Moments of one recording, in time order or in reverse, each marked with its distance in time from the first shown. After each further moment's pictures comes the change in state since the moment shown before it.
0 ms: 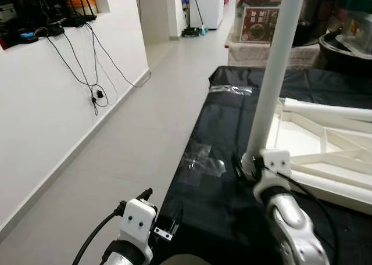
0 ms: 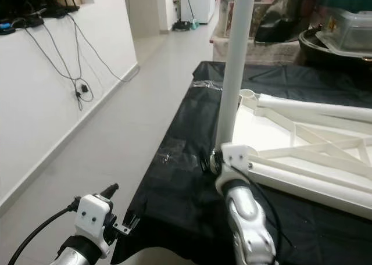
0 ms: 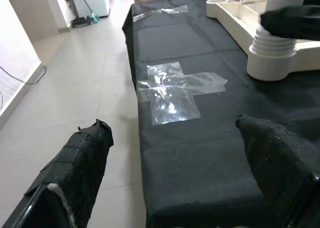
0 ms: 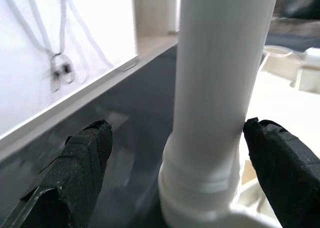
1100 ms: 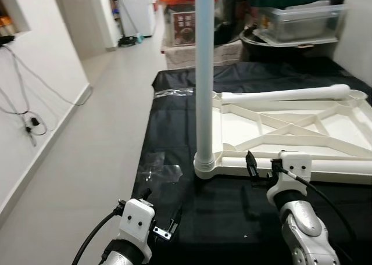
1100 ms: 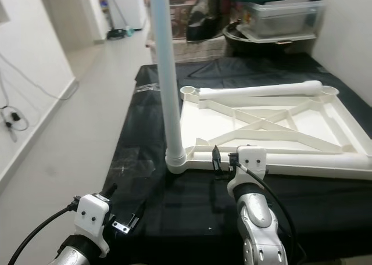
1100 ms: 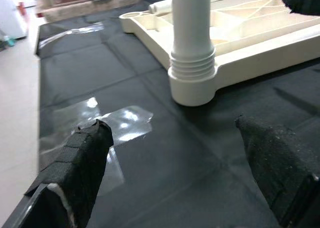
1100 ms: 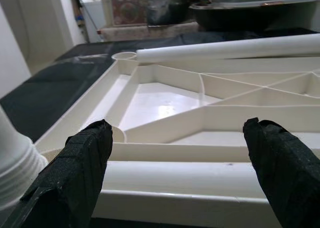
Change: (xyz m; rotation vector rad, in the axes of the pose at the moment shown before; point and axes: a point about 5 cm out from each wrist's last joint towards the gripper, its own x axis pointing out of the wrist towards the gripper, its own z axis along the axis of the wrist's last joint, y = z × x) left arm 0.001 0.003 0.000 0.007 -0.013 0.009; right arm -0.004 -0.008 0.013 0.046 -0.056 -0.140
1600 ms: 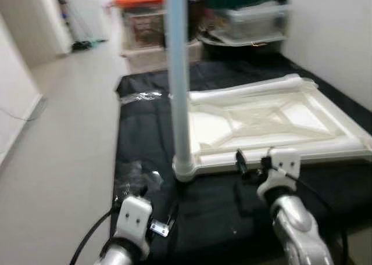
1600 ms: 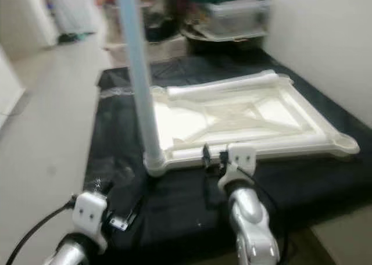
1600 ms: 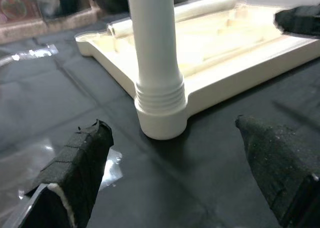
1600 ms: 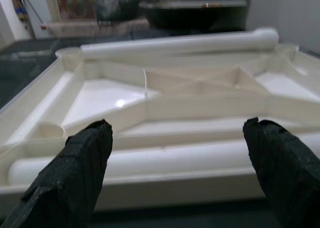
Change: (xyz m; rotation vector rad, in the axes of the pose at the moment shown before) left arm 0.004 -0.005 0.001 -0.015 -0.017 -0.009; right arm 0.005 0.000 -0.004 -0.010 0.020 -0.010
